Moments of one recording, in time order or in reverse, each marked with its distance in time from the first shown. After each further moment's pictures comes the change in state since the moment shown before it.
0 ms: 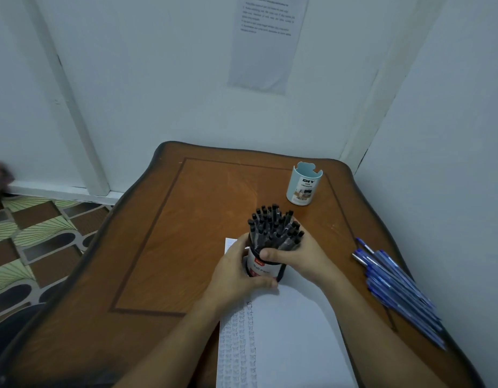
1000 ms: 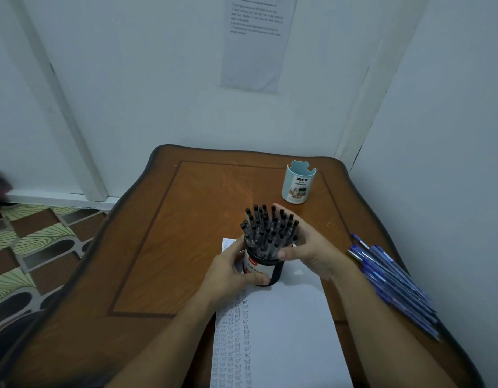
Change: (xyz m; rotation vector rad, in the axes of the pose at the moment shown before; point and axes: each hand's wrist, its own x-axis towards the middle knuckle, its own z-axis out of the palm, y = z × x) left_hand 0.005 -0.005 -0.007 0.035 -0.048 -0.069; right_hand -0.006 -0.010 -0.028 0.046 -0.177 0.128
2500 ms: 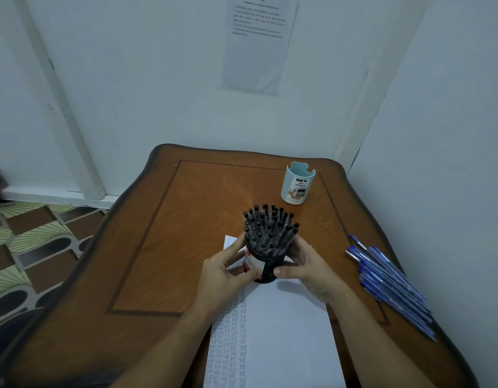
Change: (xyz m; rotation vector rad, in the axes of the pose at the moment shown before) left_hand -0.013 -0.012 0.005 -0.033 0.223 0.119; right_hand -0.016 0.037 0.010 0.055 0.089 -0.007
